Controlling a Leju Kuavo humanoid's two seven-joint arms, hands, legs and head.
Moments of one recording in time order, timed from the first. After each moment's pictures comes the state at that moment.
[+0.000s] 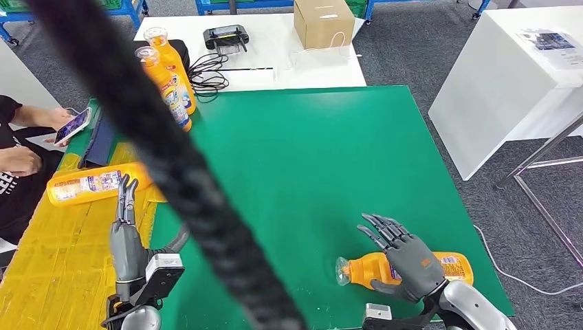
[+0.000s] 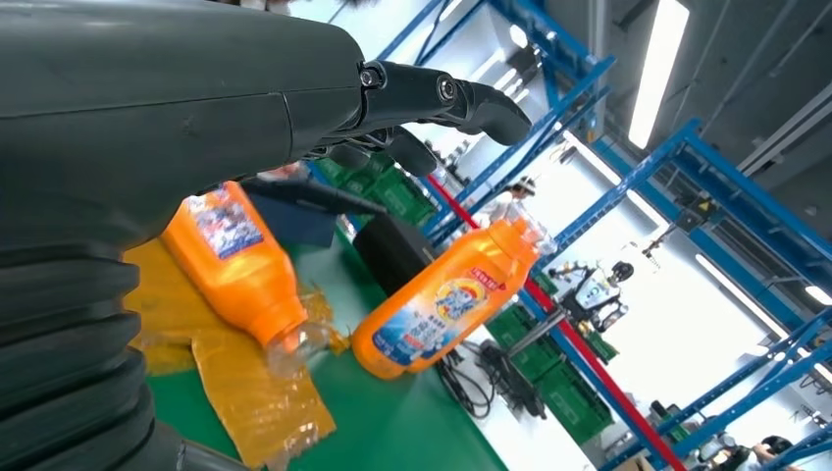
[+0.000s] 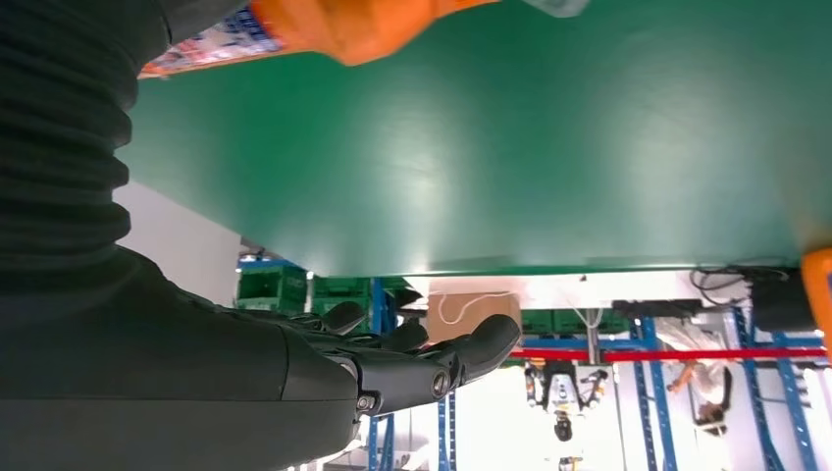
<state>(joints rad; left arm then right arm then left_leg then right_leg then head) 0.01 -0.10 -0.19 -1.48 -0.66 0.63 -0.51 0.28 -0.52 0.24 -1.83 0.92 -0.19 -0.21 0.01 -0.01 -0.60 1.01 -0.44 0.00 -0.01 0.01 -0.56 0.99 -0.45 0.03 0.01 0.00</state>
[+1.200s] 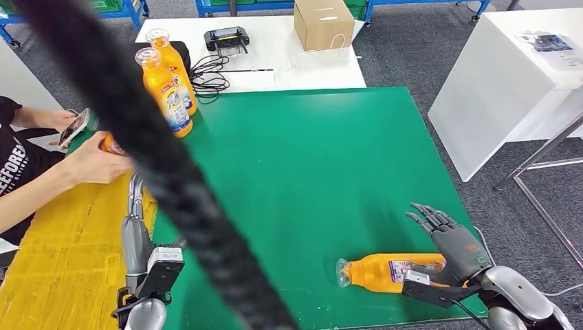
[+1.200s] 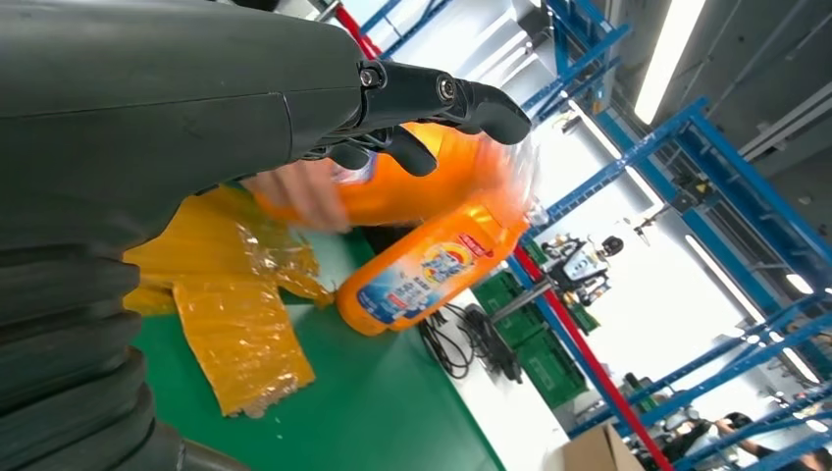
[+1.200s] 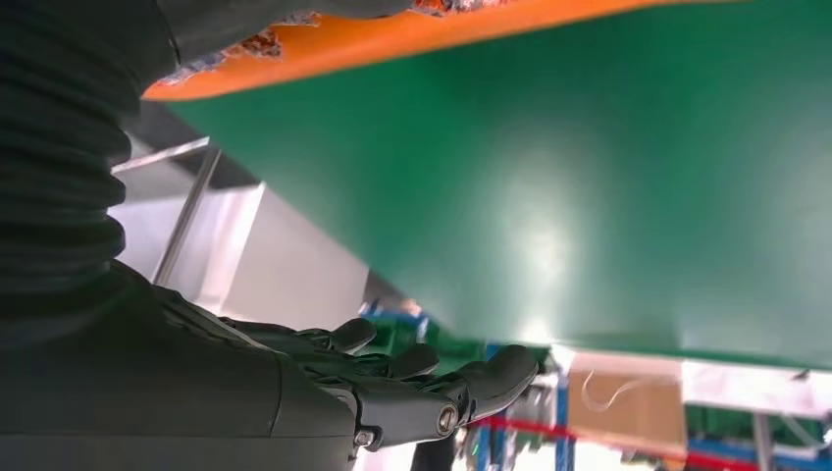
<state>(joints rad) -0.04 -0.12 -0.21 -1.42 -0.55 0.60 -0.55 0.30 -0.66 0.06 -1.70 0.83 0.00 -0.14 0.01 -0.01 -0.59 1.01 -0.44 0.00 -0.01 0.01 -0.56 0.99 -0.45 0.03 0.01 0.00</state>
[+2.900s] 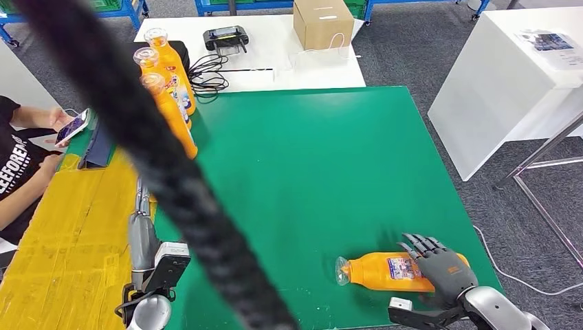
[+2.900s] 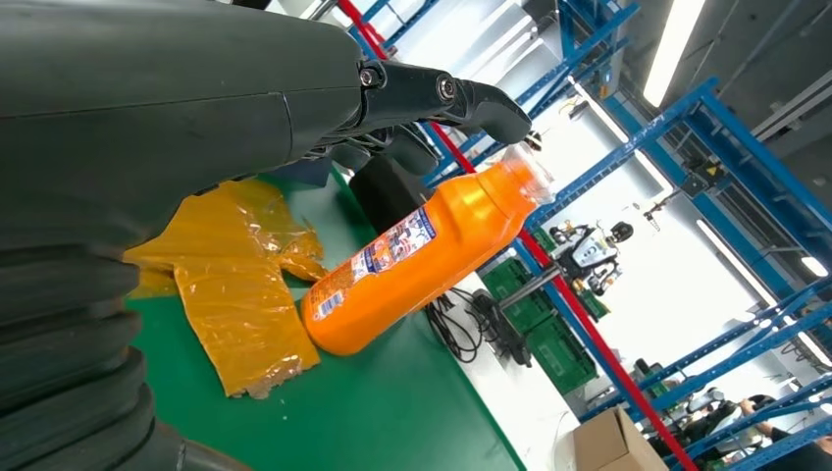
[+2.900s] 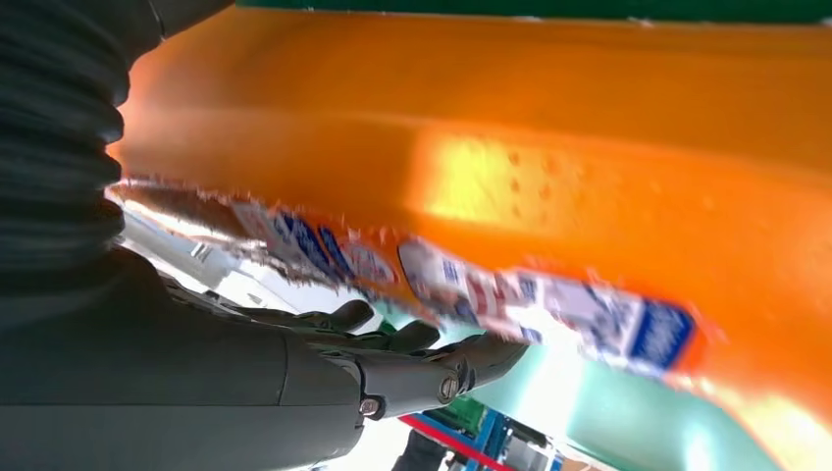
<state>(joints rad) -0.06 -0.12 -0.22 -1.37 -0.56 0.60 -0.53 0.32 -0.71 0.24 -1.70 1.02 -0.05 0.08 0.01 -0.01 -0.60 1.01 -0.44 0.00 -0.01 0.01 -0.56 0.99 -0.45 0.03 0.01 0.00</state>
